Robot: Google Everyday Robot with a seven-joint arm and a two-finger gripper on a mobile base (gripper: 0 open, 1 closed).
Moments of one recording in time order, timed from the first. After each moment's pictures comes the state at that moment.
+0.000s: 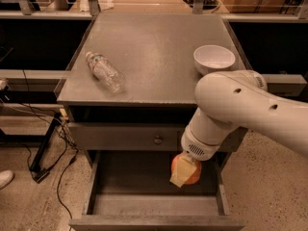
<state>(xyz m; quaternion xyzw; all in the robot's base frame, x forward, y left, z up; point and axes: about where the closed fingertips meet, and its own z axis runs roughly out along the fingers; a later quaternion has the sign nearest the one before) 0.424 -0.087 0.723 -0.51 0.85 0.09 0.07</state>
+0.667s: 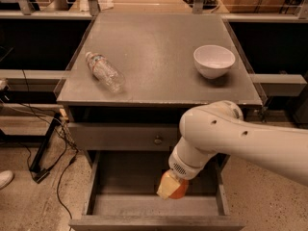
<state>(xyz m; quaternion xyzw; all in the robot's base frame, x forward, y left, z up) 0.414 -0.063 0.655 -0.43 0.89 0.10 0.06</state>
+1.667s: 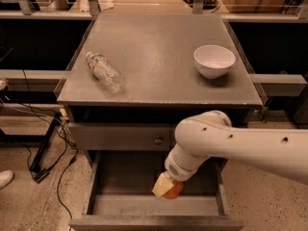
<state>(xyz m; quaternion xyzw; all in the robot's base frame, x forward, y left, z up) 0.430 -0.054 0.608 -0.38 0.92 0.11 0.06</state>
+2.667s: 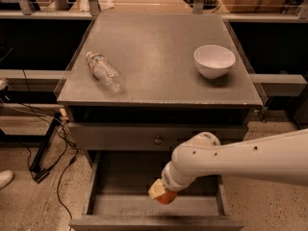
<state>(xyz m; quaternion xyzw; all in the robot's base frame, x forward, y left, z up) 0.442 -0.048 0.532 -0.24 0.96 0.11 0.08</state>
